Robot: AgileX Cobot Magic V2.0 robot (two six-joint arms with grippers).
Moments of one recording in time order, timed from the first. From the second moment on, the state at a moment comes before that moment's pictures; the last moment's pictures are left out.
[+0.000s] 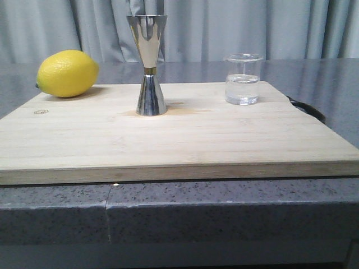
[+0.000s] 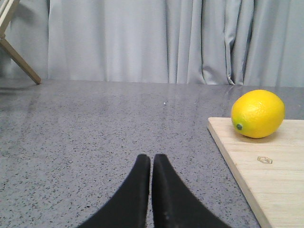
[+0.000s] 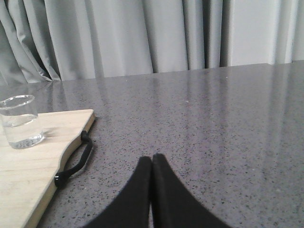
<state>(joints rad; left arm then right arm) -0.02 0.00 0.00 -0.01 0.04 -0.03 -0.02 -0.01 0.01 -0.05 0.05 0.10</state>
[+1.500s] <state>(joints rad) -0.02 0.04 -0.27 -0.06 0.23 -0.03 -0.02 0.07 -0.22 -0.07 0.24 0.10</state>
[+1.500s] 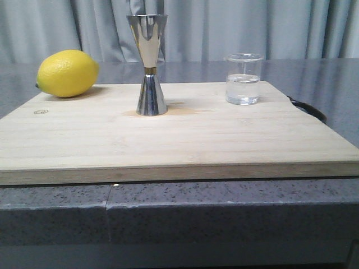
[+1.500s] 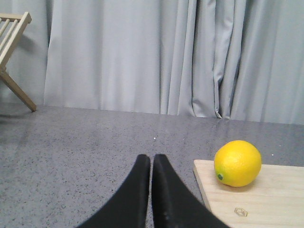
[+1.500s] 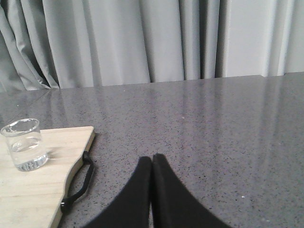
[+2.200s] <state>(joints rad) -0.02 0.30 -0.58 -0.06 0.41 0.04 -0.02 0.34 -0.52 -0.07 0.33 0.04</state>
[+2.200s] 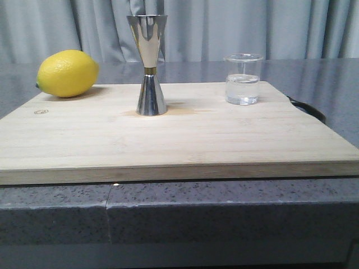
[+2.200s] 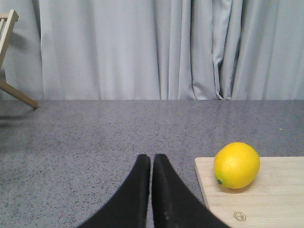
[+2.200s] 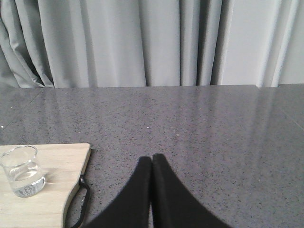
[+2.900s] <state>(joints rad) -0.02 0.31 -0.58 -0.04 0.42 0.04 -0.02 0.34 -0.52 -0.07 0.34 0.04</state>
